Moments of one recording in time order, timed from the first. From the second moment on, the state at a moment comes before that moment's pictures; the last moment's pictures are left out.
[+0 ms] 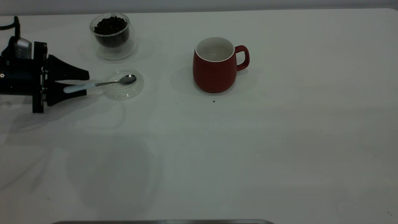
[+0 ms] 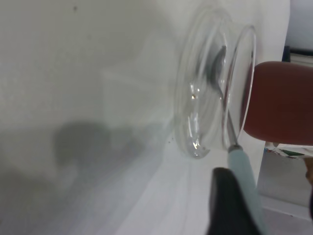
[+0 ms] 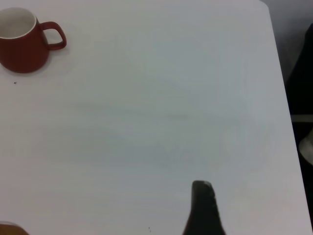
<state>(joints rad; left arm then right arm) 0.34 2.59 -1.22 -1.50 0.98 1.25 0.00 -0.02 -0.47 0.02 1.13 -0.10</state>
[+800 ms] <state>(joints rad) 0.39 2.27 -1.76 -0.51 1.16 0.54 0.00 -0.02 -0.47 0.02 1.13 -0.10</state>
